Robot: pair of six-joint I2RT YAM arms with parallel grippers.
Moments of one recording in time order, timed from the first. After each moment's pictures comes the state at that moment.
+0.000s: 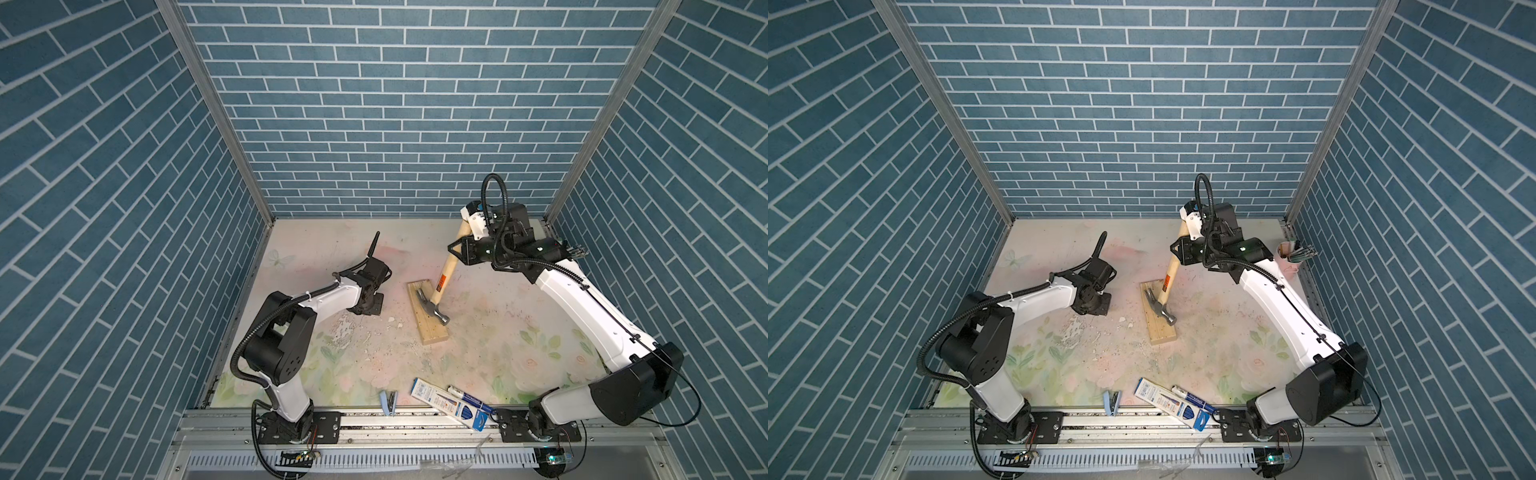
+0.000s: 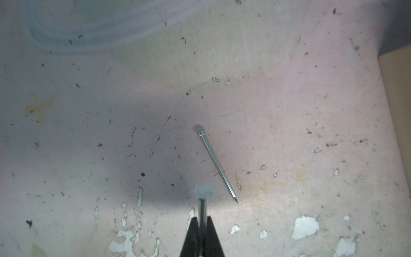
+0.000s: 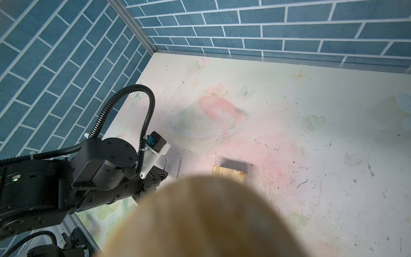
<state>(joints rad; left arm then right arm) -0.53 1.74 1.08 -0.61 -0.16 -0.33 0.50 1.44 1.48 -0.69 -0.31 0.23</state>
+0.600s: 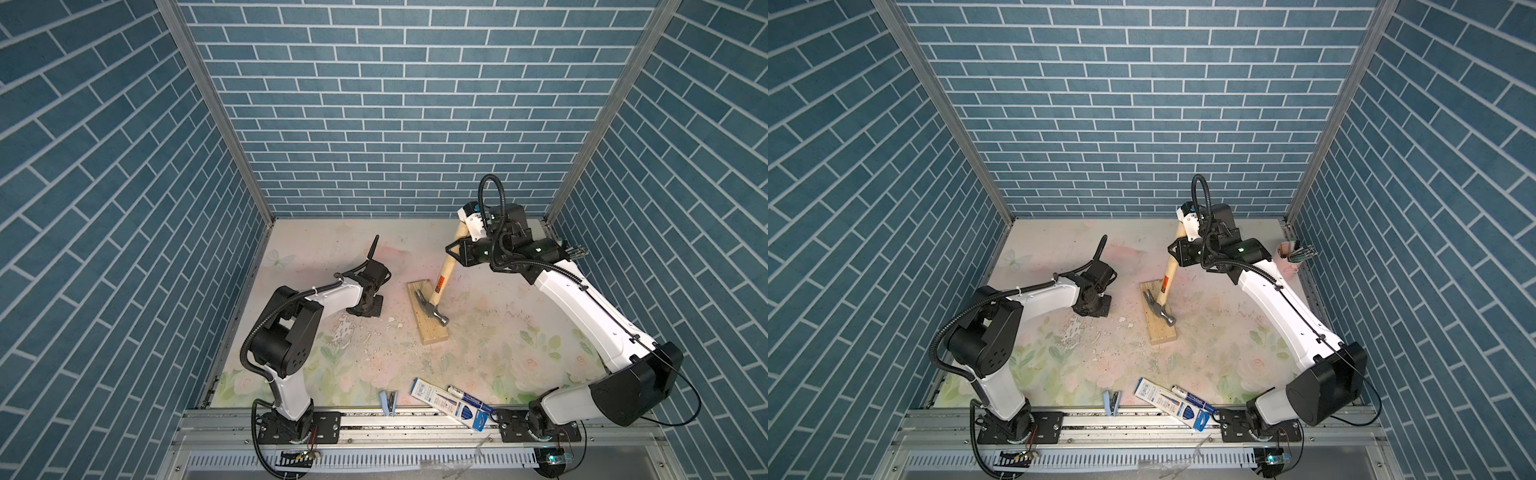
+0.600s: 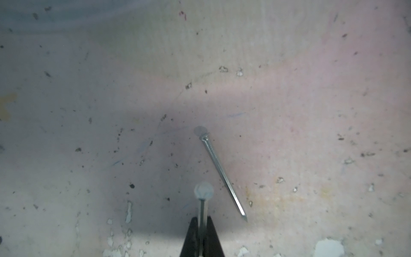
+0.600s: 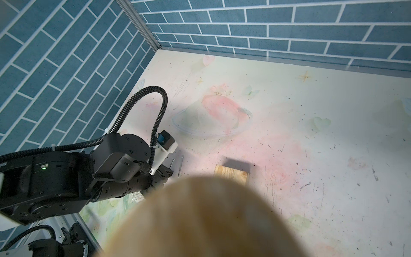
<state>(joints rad) -0.51 1.80 1.07 -0.58 -0.14 -0.34 0.52 1.44 1.48 -0.69 -0.31 0.21</state>
